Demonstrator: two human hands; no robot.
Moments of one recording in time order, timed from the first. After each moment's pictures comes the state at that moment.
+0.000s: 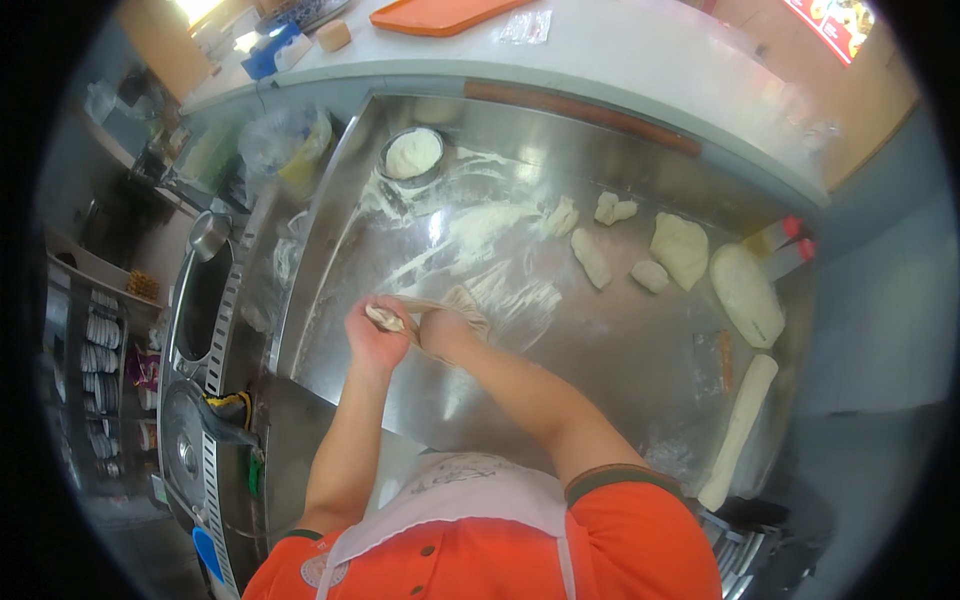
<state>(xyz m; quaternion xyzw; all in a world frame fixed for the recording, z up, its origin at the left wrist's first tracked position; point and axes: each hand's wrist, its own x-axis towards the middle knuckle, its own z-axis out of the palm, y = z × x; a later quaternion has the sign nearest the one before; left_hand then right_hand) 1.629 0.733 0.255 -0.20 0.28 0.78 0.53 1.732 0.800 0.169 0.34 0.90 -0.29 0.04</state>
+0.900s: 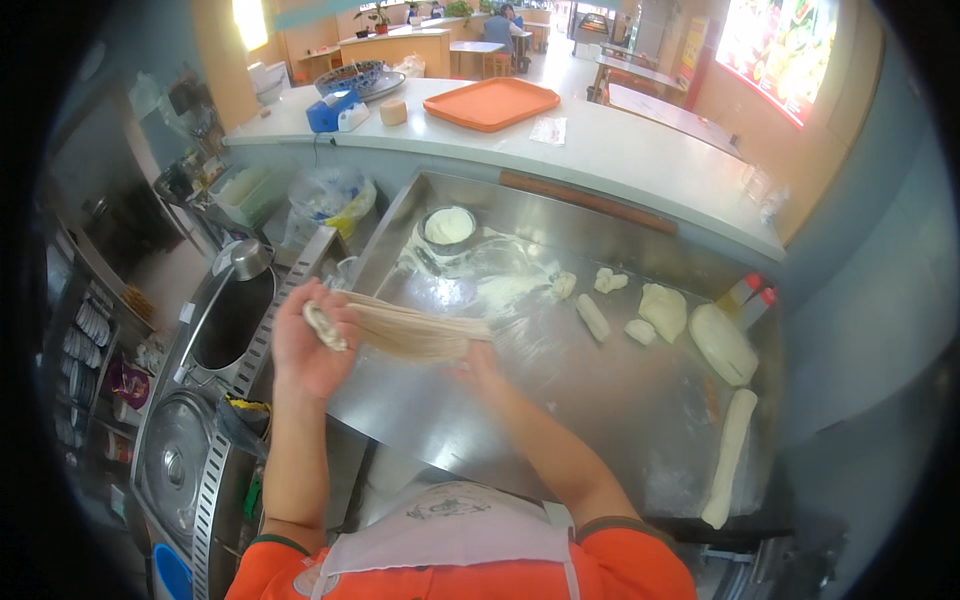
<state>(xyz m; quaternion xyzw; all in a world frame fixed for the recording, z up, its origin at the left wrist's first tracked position) 1.571 0.605 0.483 0.05 0.16 0.75 0.64 1.736 0.741 0.258 0.50 0.33 -0.74 -0.29</state>
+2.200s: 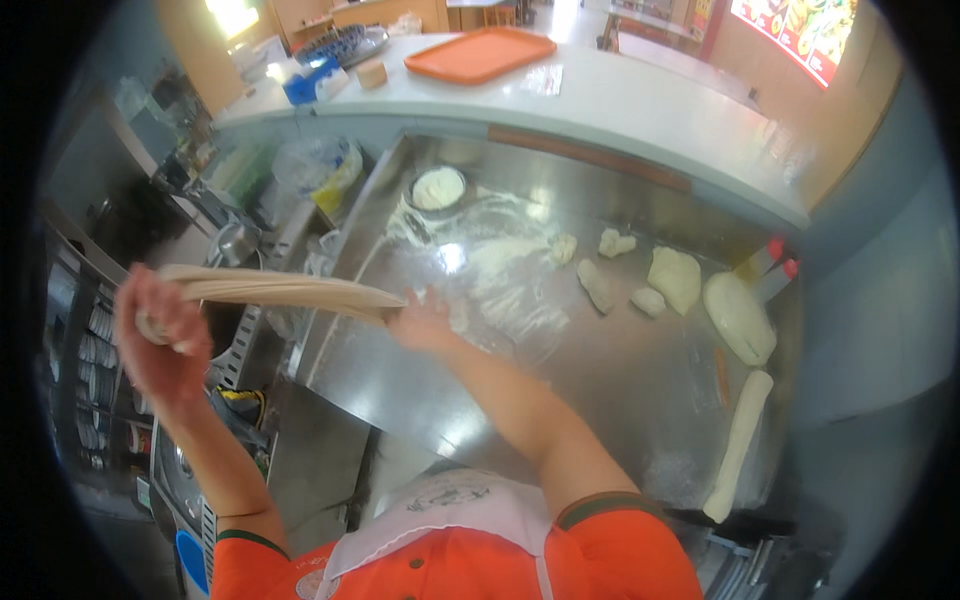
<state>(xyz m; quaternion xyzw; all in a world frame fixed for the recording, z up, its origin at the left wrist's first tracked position) 1.556 0.569 0.558 0.30 0.32 0.81 0.40 1.671 0.781 0.243 0.37 0.88 -0.29 0.05</state>
